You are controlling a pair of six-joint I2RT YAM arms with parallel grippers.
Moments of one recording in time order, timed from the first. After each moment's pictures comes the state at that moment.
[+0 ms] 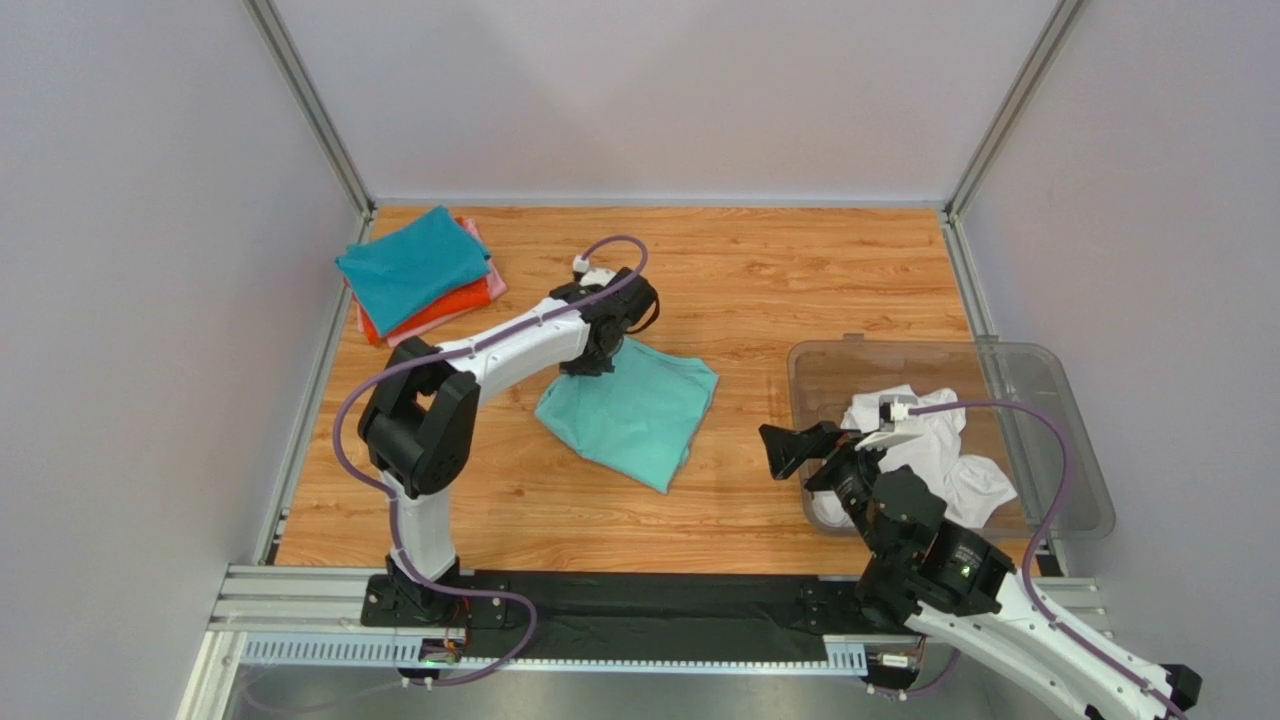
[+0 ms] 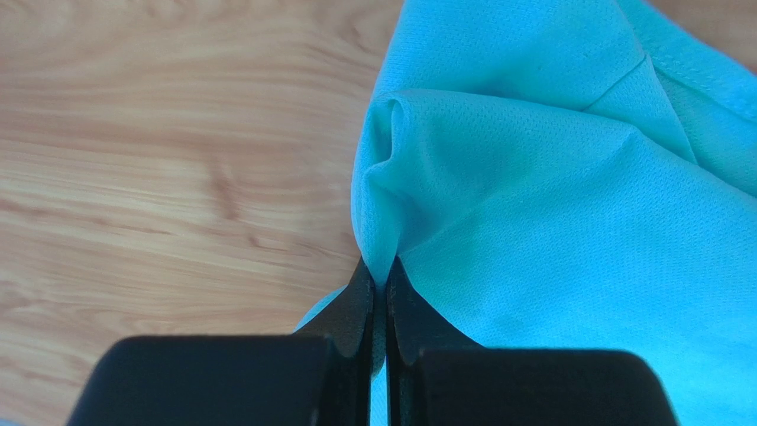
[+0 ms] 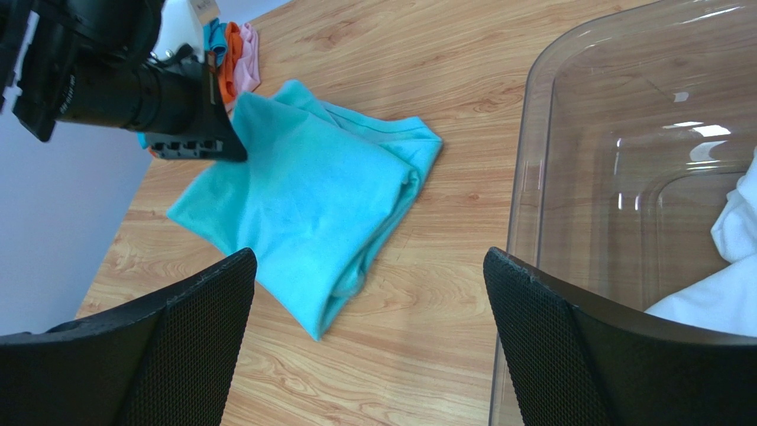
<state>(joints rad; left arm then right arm) -0.68 1.89 1.42 -0.82 -0.52 -0.60 0.96 0.15 0.31 -0.33 0.59 0.66</state>
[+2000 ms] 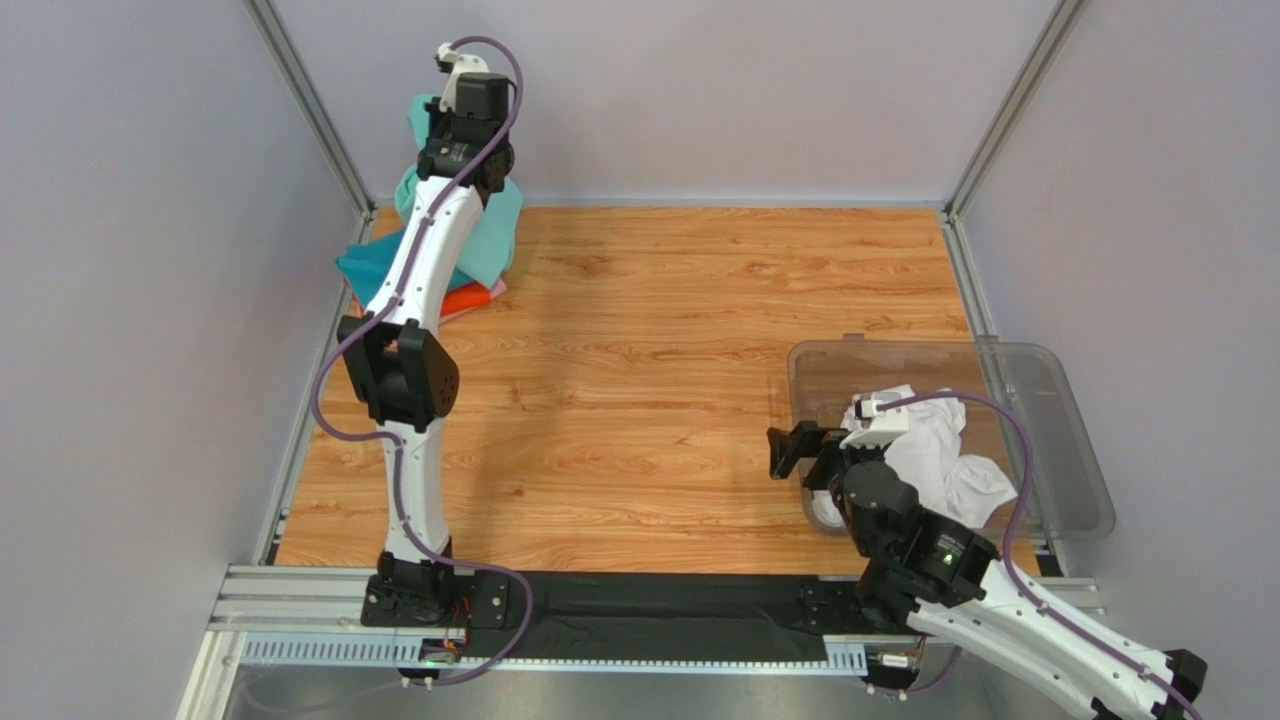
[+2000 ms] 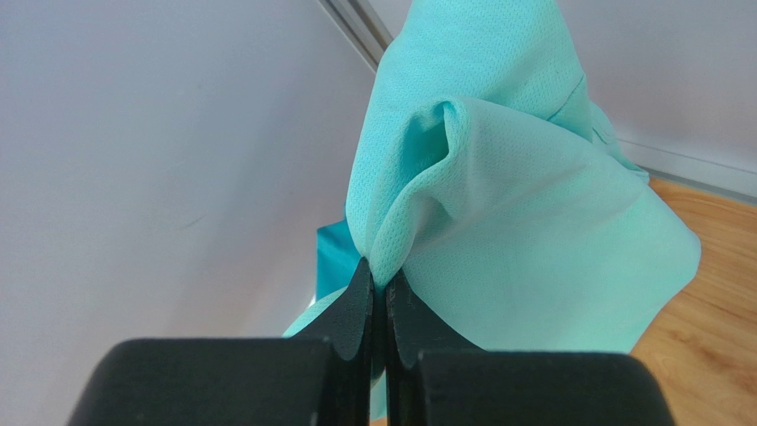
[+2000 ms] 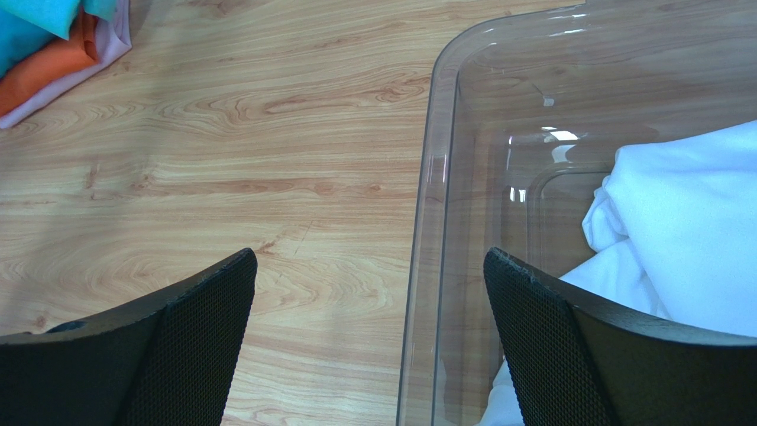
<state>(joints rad) -0.22 2.16 2.34 -0.67 -0.86 0.10 0.96 0.27 0.31 -0.37 0.72 0.54</state>
